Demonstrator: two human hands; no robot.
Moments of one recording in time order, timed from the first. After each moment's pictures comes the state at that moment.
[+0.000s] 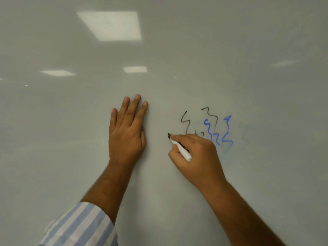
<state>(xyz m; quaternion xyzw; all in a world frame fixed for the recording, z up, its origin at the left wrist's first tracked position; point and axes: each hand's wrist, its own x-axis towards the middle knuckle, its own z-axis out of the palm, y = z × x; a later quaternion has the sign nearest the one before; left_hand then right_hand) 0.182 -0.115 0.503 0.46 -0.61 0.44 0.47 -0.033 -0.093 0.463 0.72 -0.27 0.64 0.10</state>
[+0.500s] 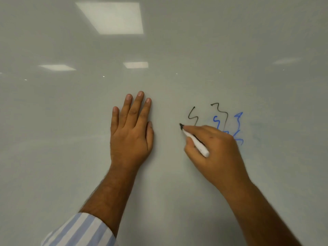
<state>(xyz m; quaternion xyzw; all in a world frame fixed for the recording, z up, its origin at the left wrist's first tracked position) 0.183 -0.123 0.489 0.47 -0.58 0.47 0.47 -0.049 -0.084 0.475 0.74 -0.29 0.59 0.12</state>
